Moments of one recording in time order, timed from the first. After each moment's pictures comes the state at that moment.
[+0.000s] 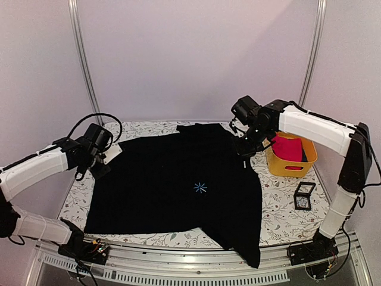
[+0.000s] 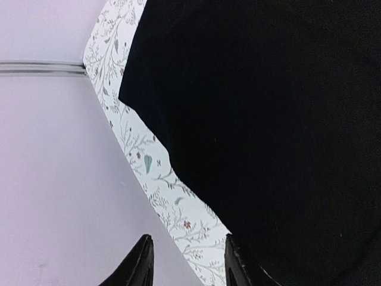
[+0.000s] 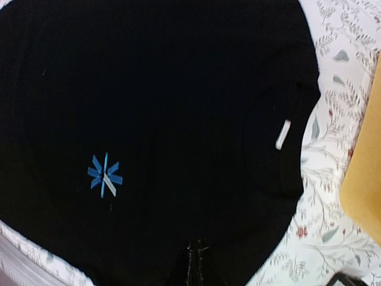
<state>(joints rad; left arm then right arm) -0.45 1.15 0.85 -0.74 -0.51 0.53 0.70 1.74 1.56 -1.00 0.05 0.39</state>
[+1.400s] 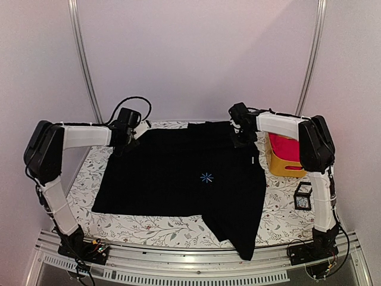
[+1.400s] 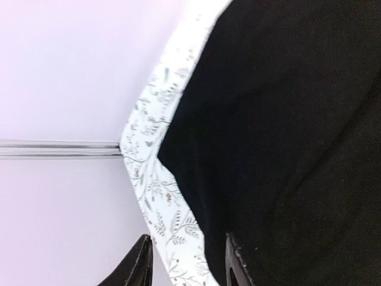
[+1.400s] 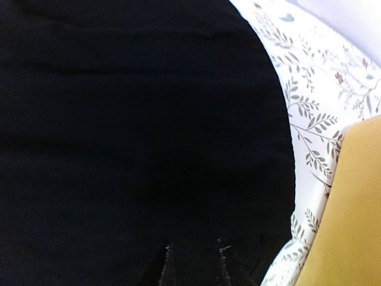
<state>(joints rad) -0.40 1.89 1.21 -0.12 -0.56 0.74 0.48 2.30 1.86 -0.65 0.31 0.14</state>
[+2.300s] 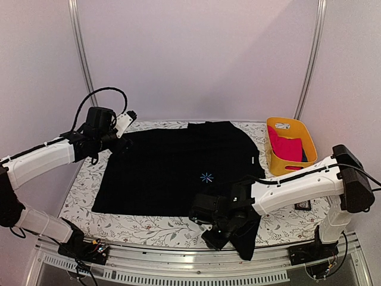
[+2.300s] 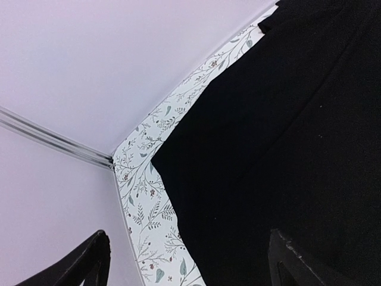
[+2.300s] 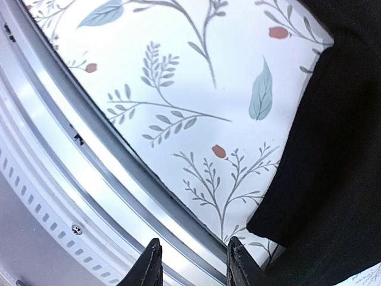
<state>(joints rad) -0.45 1.29 0.94 -0.23 -0.36 0.50 1.37 1.79 1.20 -0.77 -0.04 0.51</state>
